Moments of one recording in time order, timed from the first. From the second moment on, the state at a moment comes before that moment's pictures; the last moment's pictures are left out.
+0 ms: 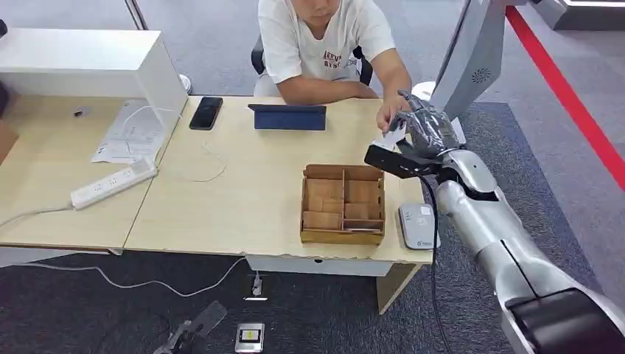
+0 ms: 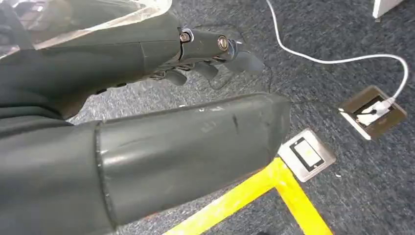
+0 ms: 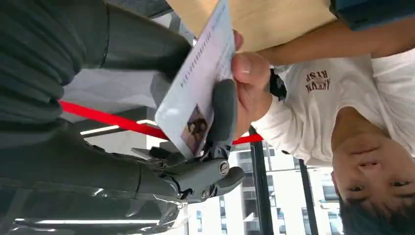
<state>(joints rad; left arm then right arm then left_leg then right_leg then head) -0.32 0.13 -1.02 -0.26 0.52 0.39 -0.09 -1.01 -0.10 0.58 -0.45 0.87 -0.19 -0.27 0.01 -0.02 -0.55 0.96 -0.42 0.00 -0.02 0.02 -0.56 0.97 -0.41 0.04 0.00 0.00</state>
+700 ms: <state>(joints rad) -0.33 0.13 -1.03 -0.26 0.48 0.41 -0.09 -1.01 -0.12 0.58 -0.40 0.78 -0.29 -0.33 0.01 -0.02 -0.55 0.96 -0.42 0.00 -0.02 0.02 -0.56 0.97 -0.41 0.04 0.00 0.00</state>
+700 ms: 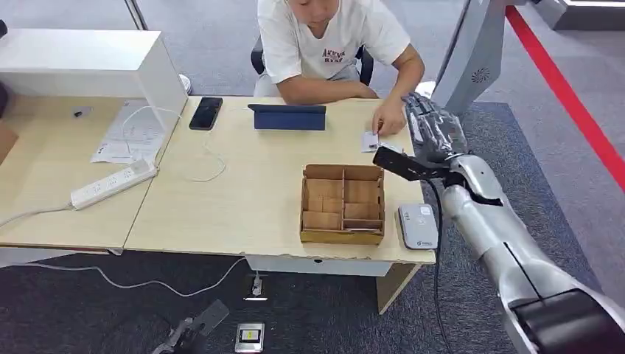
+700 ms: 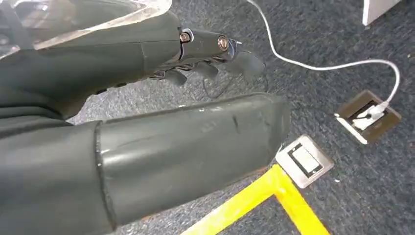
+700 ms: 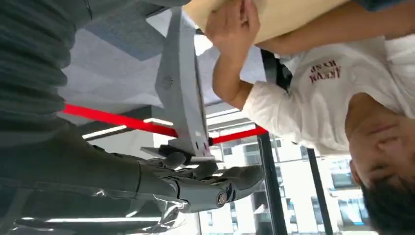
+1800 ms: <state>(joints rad) -0.25 0.13 -0.93 -0.25 0.52 0.48 -0.16 -0.37 -0.26 0.44 -1.36 0.25 0.09 -0.07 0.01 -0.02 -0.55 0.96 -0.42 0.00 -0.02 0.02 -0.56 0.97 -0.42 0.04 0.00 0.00</state>
